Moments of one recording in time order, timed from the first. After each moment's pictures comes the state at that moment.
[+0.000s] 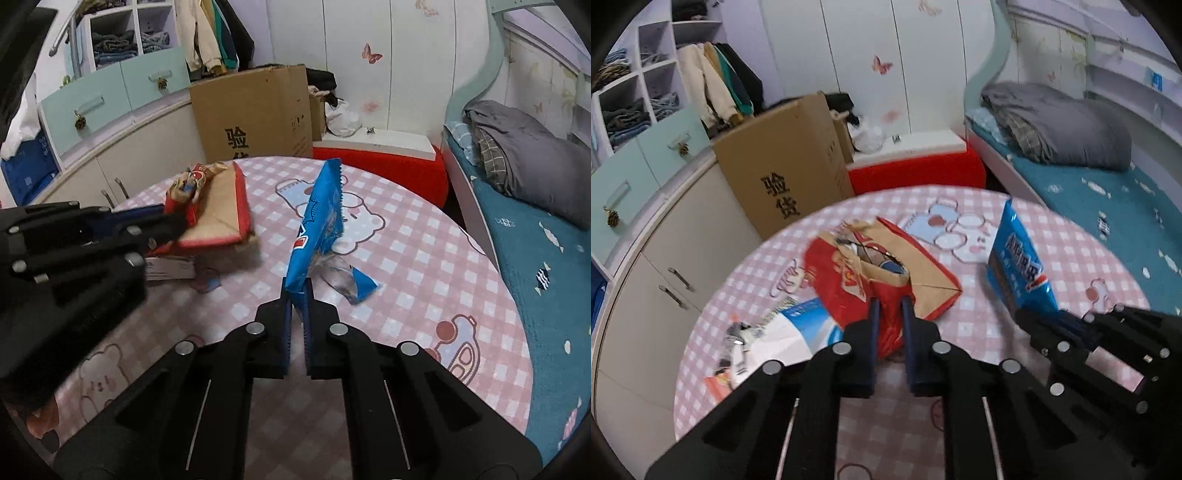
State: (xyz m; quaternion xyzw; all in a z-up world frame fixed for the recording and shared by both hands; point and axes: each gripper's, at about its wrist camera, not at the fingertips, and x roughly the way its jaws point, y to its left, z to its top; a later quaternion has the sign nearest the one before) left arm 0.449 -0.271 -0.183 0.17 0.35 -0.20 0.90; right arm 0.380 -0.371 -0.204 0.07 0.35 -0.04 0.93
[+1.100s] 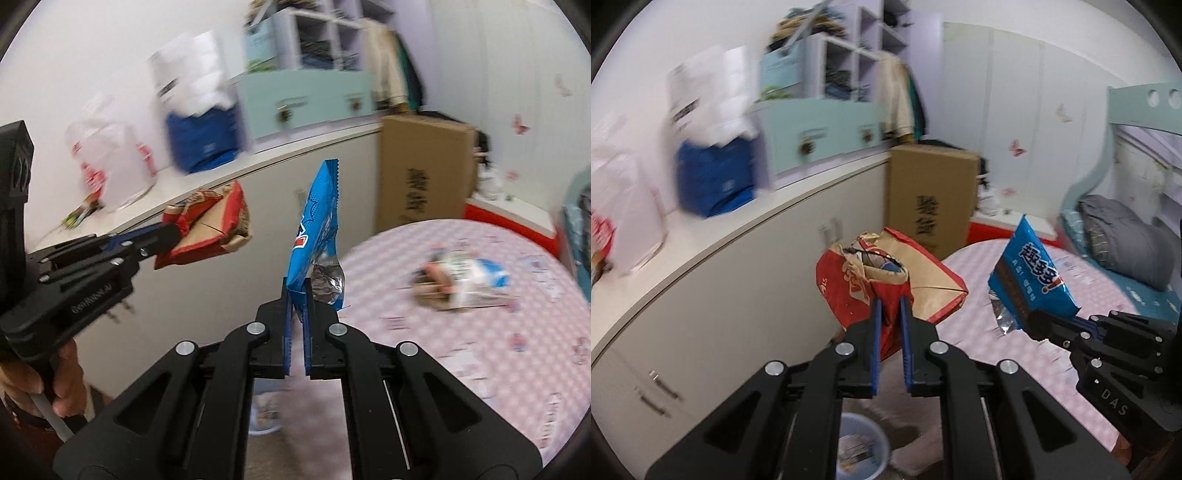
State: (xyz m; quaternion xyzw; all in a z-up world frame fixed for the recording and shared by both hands) left arm 0.288 0.117 -0.105 -0.01 0.28 -0.03 0.96; right arm 0.287 -0.041 -0.105 0.00 0.29 0.22 0.93
